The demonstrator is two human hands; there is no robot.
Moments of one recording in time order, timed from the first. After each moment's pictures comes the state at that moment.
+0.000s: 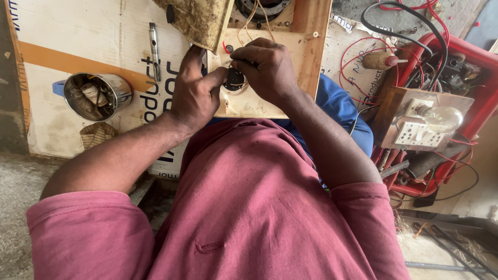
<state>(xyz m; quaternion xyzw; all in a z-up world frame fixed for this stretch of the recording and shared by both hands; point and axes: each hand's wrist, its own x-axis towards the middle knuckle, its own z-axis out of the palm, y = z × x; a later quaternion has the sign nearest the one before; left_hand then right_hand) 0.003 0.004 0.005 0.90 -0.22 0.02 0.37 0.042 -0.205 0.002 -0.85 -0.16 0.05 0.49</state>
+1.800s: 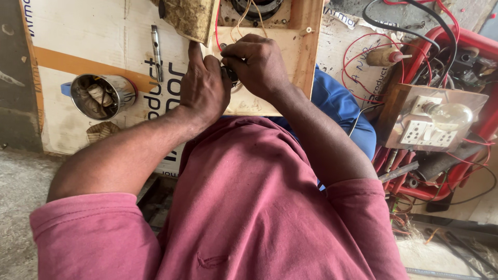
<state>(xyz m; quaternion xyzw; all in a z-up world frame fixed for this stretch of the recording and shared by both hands) 0.007 -0.030 -0.018 0.94 0.00 -0.24 0.24 0.043 -0.206 -0.010 -0.85 -0.17 0.02 0.50</state>
